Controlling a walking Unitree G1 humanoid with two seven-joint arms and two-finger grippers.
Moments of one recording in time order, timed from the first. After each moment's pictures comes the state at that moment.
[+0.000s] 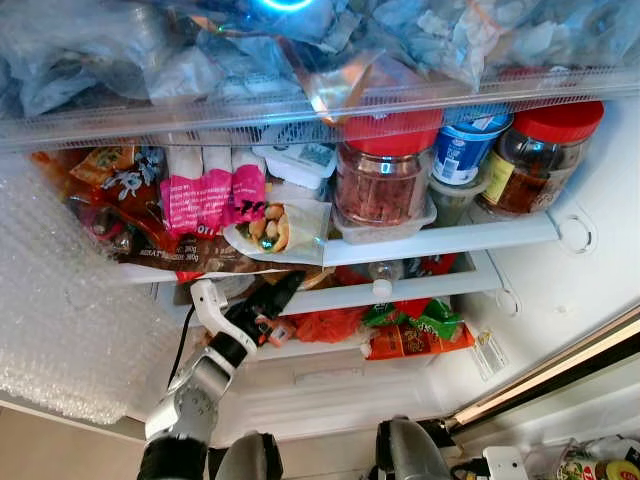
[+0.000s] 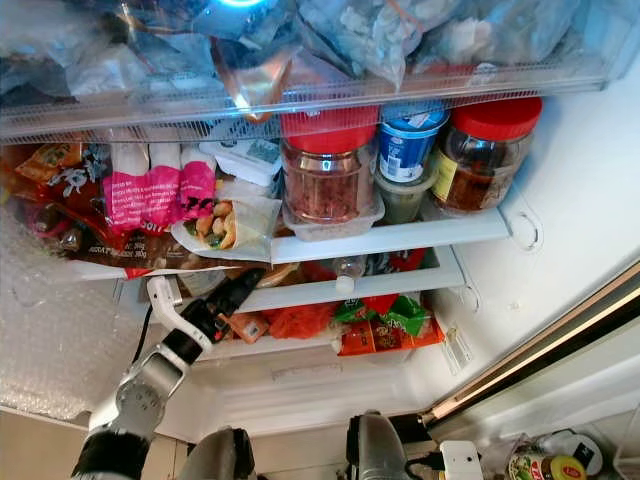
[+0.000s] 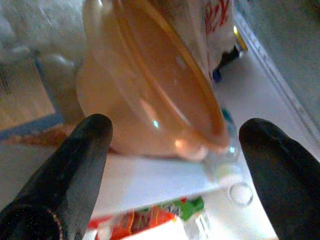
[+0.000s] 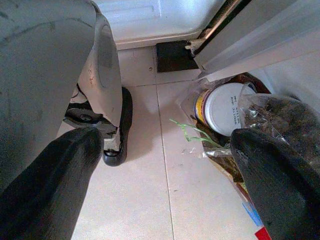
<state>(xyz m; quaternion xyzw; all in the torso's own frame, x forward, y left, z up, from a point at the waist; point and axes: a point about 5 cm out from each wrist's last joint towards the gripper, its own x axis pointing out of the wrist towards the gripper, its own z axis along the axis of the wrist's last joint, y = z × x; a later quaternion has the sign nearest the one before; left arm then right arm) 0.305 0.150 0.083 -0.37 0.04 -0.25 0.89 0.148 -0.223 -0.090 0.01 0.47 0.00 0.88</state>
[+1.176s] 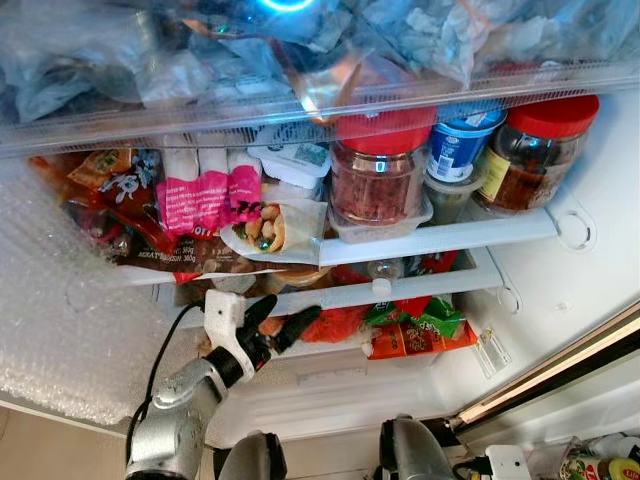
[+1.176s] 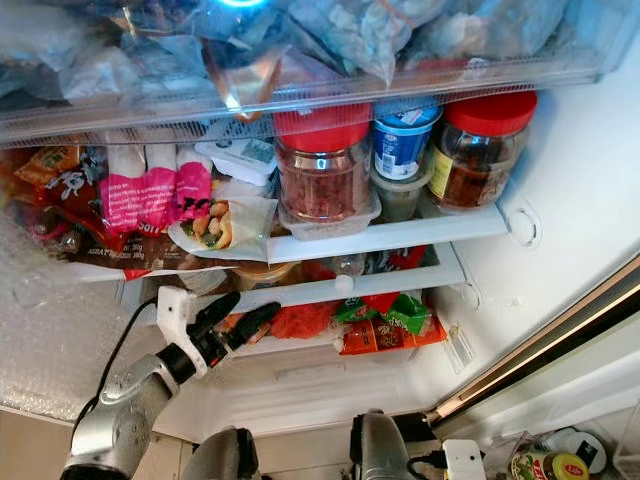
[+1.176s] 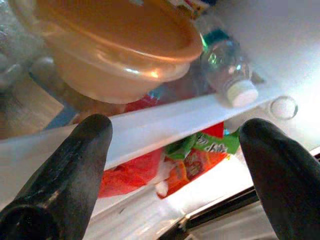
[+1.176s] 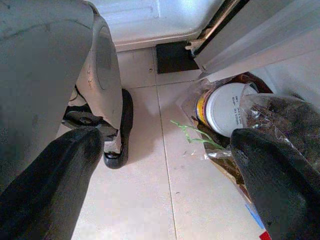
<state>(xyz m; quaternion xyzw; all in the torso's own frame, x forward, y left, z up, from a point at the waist) 0.280 0.145 0.089 -0.14 0.05 -0.30 0.94 0.149 -0.226 -0.089 0.01 0.47 -0.01 0.88</state>
